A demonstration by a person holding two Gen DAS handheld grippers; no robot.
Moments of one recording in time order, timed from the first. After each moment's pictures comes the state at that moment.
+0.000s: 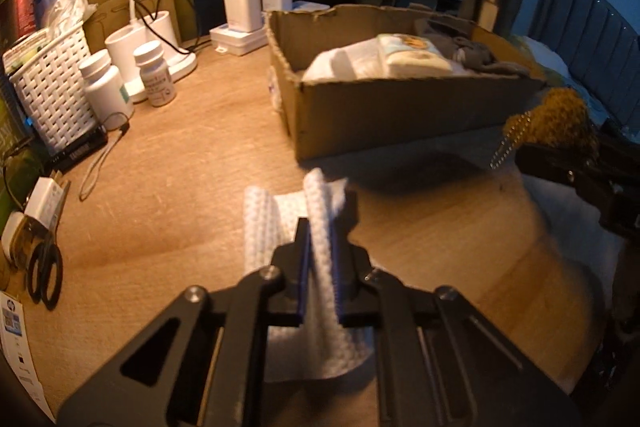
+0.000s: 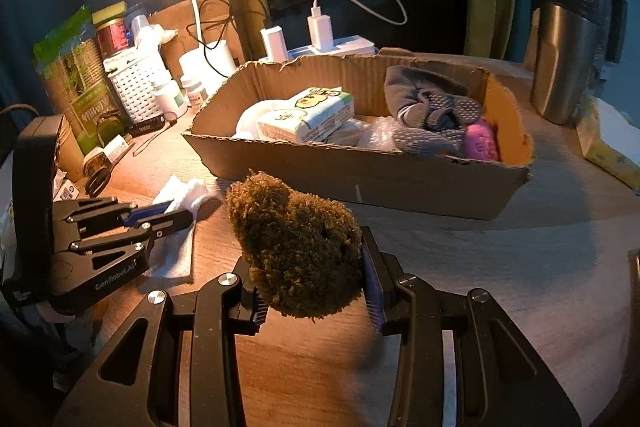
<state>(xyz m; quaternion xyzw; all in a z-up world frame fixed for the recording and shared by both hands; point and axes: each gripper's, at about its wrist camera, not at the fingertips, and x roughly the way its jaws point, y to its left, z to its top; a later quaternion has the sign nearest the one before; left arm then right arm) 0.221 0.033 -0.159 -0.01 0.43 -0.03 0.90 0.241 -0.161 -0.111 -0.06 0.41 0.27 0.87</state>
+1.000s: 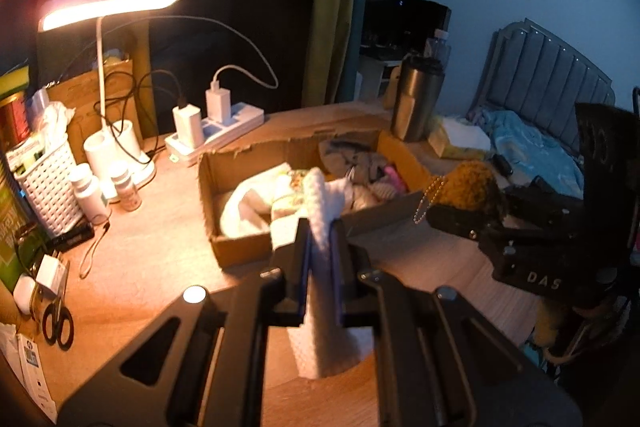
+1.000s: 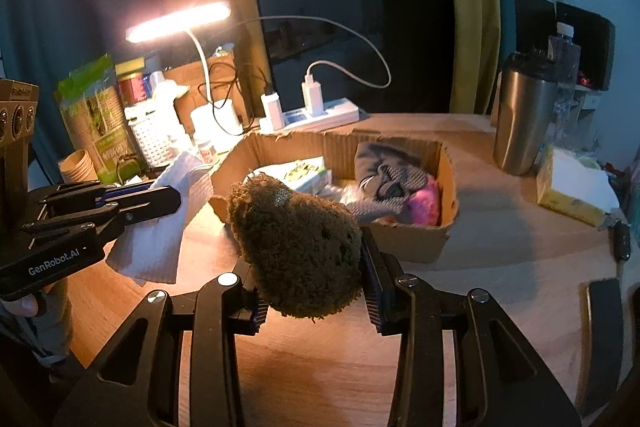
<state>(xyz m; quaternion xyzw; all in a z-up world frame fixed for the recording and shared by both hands) 0.210 -0.012 -0.046 -0.04 0.32 -0.11 0.94 0.223 -0.200 -0.050 -0.05 0.34 0.28 0.90</state>
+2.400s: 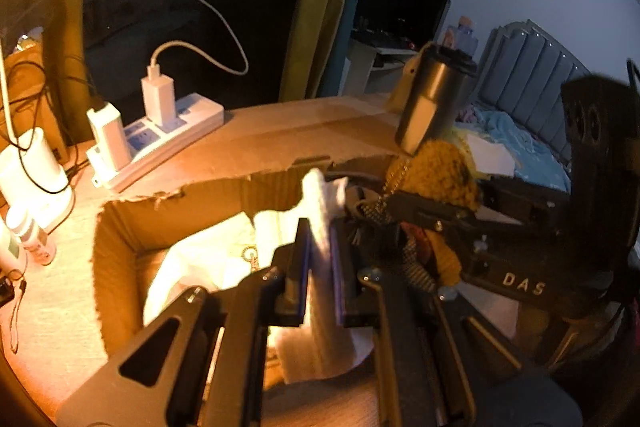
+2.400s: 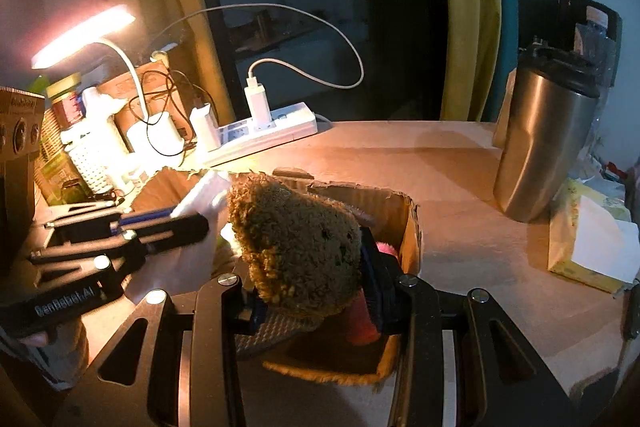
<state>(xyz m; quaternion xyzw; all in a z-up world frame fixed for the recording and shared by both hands) 0.349 -0.040 -0.094 -0.07 0.36 -0.14 0.92 0.354 -0.202 -0.072 -0.05 0.36 0.26 0.89</state>
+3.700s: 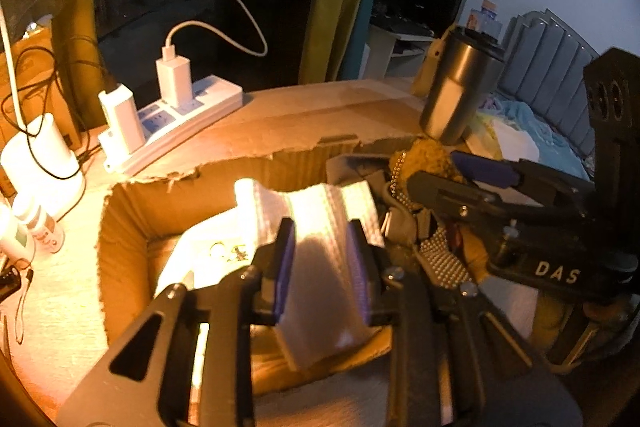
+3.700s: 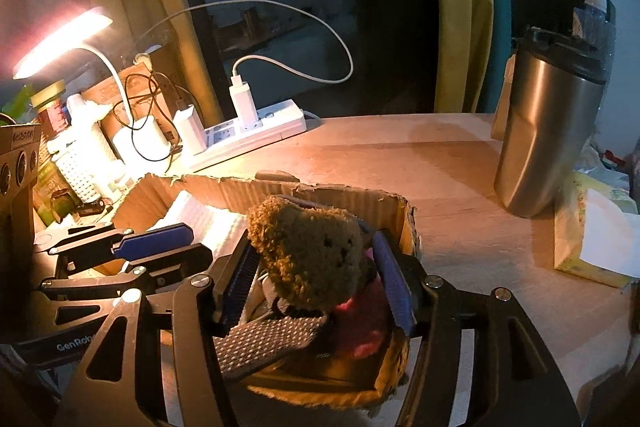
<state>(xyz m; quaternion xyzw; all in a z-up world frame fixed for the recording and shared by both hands) 0.350 -0.036 -0.104 -0.05 0.38 -0.11 0.92 0.370 -0.201 -0.082 -0.04 0.37 0.25 0.89</state>
